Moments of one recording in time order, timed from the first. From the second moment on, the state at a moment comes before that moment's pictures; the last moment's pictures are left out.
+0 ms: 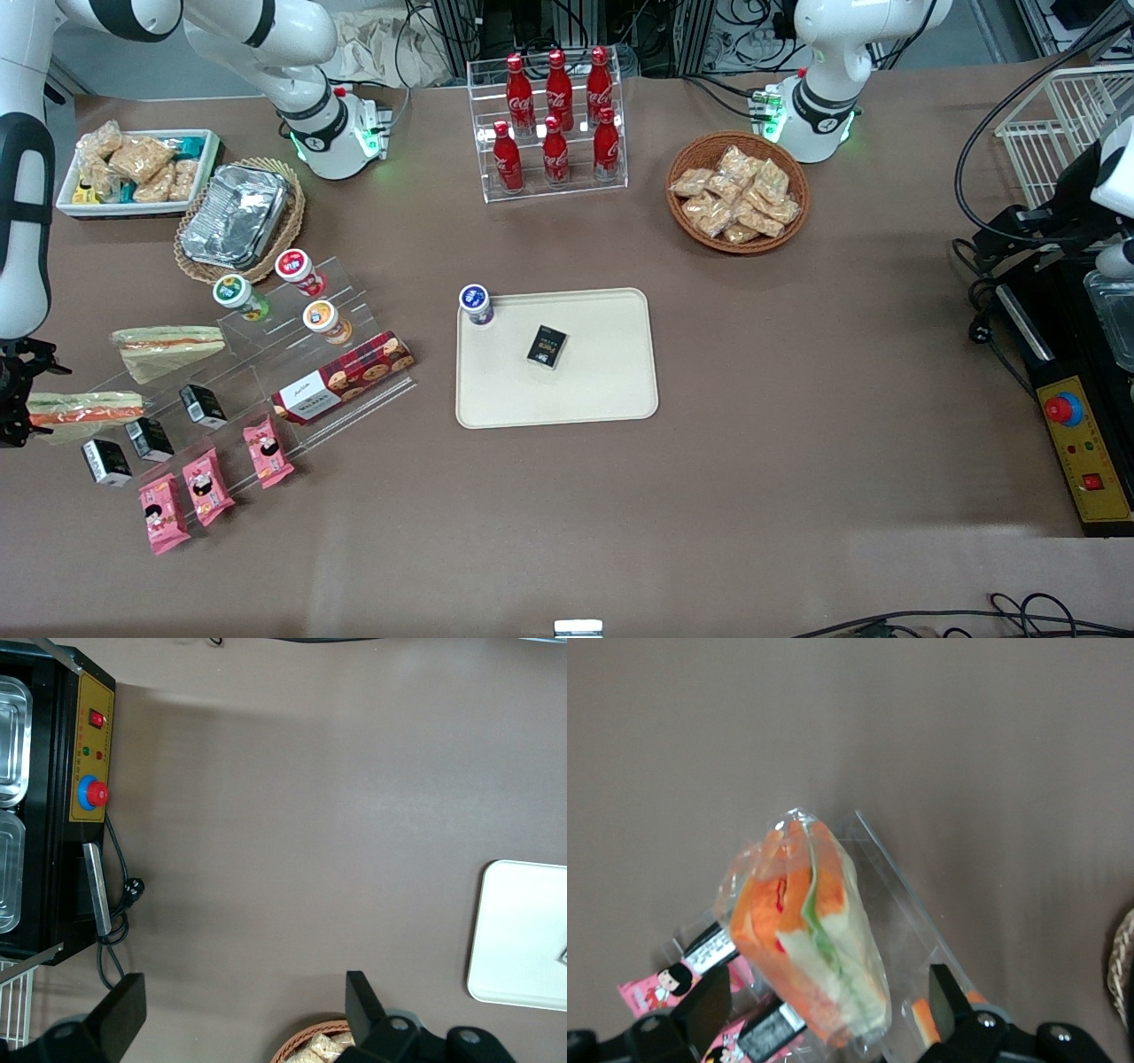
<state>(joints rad) -0.09 0.43 -0.33 -1.61 0.02 2.07 1.18</state>
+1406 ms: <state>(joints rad) -0.10 0.52 -0.33 -1.61 0.10 2.21 1.02</state>
